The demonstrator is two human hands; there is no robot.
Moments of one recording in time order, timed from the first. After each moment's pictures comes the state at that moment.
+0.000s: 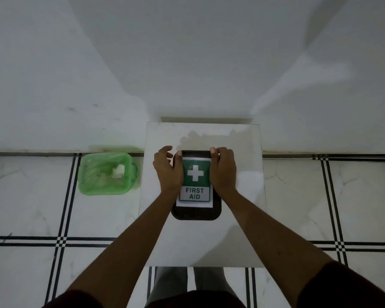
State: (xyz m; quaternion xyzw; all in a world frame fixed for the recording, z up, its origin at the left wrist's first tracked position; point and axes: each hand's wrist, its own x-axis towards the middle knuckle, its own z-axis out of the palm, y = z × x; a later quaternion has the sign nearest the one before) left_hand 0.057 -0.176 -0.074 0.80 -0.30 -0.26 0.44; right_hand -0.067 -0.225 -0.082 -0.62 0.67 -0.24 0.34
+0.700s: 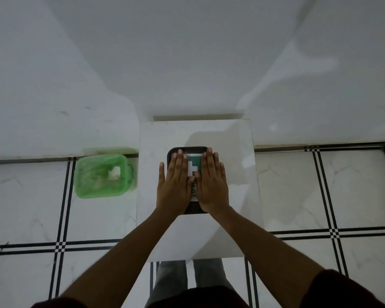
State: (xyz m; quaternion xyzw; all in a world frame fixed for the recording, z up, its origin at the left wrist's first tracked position) left_hand 0.043 -0.125 -0.083 0.73 -0.67 -0.14 0.04; right_hand -0.083 -0.162 -0.088 -0.79 0.57 -0.08 0.20
